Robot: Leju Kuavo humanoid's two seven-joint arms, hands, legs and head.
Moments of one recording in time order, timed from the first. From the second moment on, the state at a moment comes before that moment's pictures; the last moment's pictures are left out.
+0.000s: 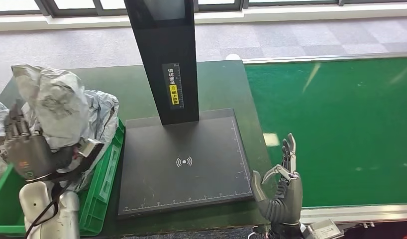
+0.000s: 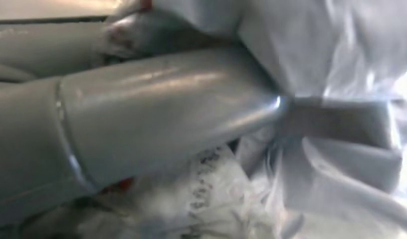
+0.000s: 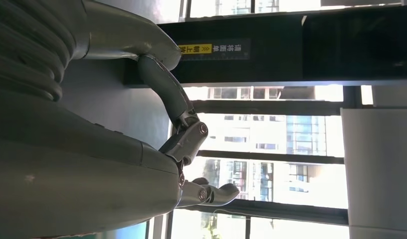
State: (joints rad) left arm -0.16 -0.19 0.49 -1.58 -1.51 0.70 -0.16; right arm 0.25 0.12 0.26 -1.80 0.15 -0.13 -0.70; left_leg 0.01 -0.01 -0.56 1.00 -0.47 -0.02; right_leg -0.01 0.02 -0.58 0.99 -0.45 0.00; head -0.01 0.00
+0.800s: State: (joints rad) left arm -0.07 -0.21 0.48 -1.82 -1.51 0.70 -0.03; right arm 0.25 0.12 0.26 -1.79 0.16 -0.13 -0.70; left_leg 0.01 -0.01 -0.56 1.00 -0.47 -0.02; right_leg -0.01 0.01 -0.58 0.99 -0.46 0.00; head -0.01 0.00
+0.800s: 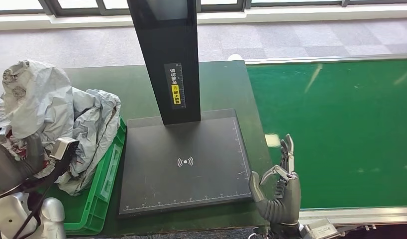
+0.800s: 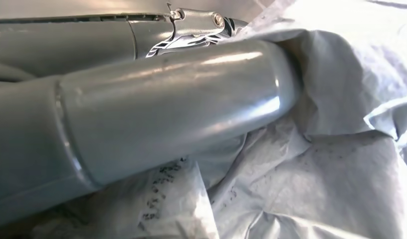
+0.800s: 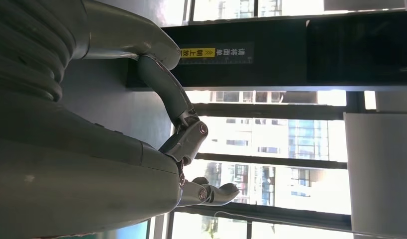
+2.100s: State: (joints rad) left arm -0.21 -0.15 0.36 -1.35 -0.02 -0.09 -0.45; right arm 0.25 0.12 0.26 -1.78 0.15 -0.11 -0.70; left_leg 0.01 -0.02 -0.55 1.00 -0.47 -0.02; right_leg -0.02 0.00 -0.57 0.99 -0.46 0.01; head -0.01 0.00
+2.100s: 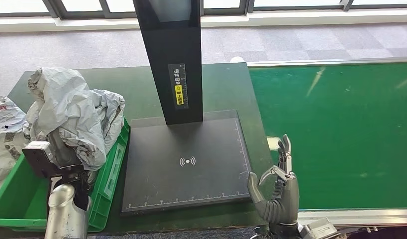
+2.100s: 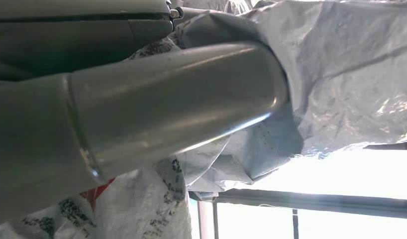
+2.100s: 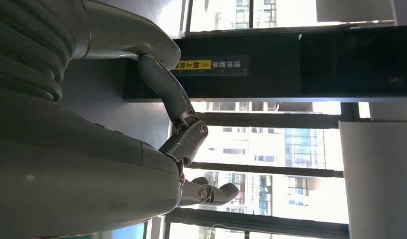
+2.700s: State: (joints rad) left arm -0.17 -0.19 0.36 -1.46 -0.33 0.48 -0.61; right arm 0.25 0.13 0.26 -1.78 0.16 -0.15 -0.70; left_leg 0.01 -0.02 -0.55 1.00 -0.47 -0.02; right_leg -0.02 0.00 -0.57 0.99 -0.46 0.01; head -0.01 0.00
